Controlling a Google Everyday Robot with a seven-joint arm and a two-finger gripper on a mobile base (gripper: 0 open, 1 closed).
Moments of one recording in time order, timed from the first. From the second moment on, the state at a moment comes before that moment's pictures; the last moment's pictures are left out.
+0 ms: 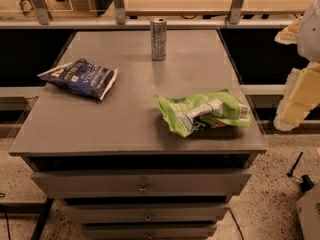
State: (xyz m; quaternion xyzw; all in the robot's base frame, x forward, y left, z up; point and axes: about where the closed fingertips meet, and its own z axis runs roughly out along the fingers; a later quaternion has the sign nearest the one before) arm 0.438 -0.214 0.985 -0.60 0.78 -0.05 0.17
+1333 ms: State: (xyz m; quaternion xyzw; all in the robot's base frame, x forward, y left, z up) arm 0.514 -0.197 0.983 -0.58 0.77 0.02 0.27
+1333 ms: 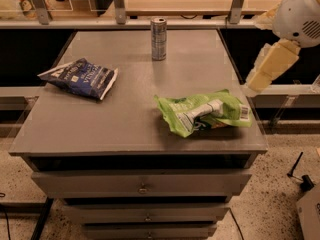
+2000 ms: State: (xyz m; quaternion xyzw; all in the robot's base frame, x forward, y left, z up) arm 0.616 -0.162 0.972 -0.54 0.75 0.11 0.37
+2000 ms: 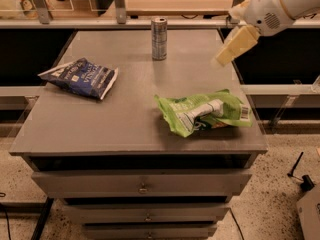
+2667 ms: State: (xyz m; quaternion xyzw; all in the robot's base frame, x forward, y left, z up) arm 0.647 -0.148 0.971 -0.54 0.74 0.12 0.39
